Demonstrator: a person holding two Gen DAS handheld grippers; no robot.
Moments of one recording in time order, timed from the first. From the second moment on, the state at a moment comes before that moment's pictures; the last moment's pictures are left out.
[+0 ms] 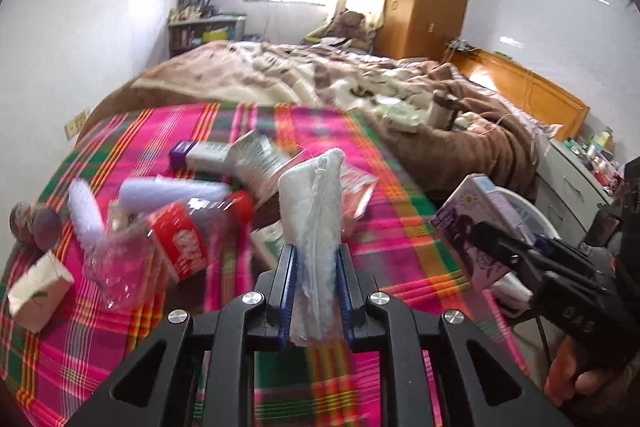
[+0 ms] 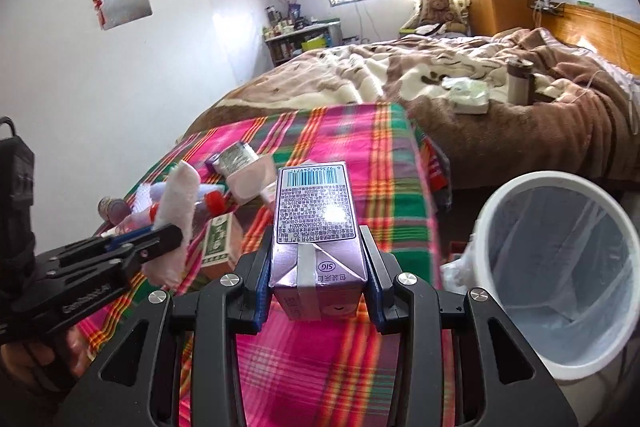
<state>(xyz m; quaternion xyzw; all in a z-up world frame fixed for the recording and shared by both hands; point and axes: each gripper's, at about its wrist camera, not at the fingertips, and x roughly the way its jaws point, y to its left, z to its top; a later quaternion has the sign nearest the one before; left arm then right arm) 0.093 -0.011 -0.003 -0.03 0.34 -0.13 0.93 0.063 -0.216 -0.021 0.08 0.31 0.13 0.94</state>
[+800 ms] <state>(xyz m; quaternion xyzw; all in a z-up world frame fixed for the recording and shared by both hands) 0.103 -0.195 0.013 0.03 0.33 -0.29 0.90 0.055 -0.343 -0.020 0.10 0.33 -0.04 0.94</state>
